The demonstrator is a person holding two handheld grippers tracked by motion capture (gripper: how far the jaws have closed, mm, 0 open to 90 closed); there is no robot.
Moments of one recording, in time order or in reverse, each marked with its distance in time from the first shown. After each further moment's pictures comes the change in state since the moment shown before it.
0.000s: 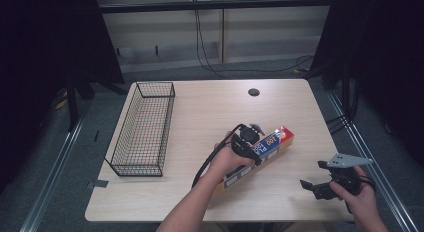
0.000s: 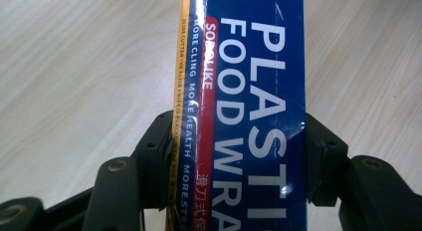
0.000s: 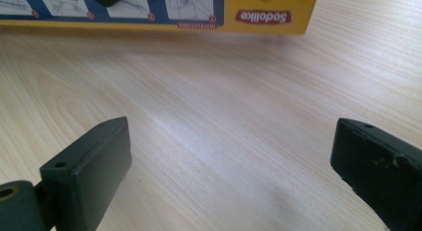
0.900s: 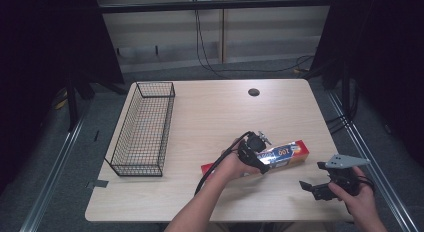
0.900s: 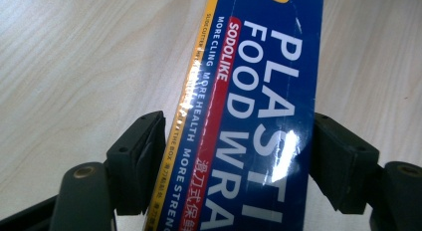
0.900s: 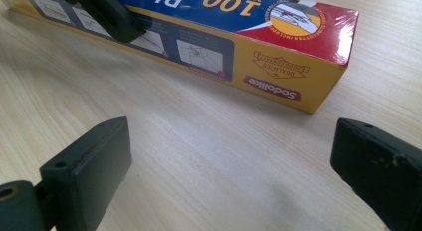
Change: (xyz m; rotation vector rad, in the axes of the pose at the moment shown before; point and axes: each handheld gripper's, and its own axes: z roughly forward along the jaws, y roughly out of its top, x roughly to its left) left arm -0.013 -0.004 0.039 -0.090 -0.035 0.166; right arm 0.001 -0.001 0.002 0.022 0.000 -0.005
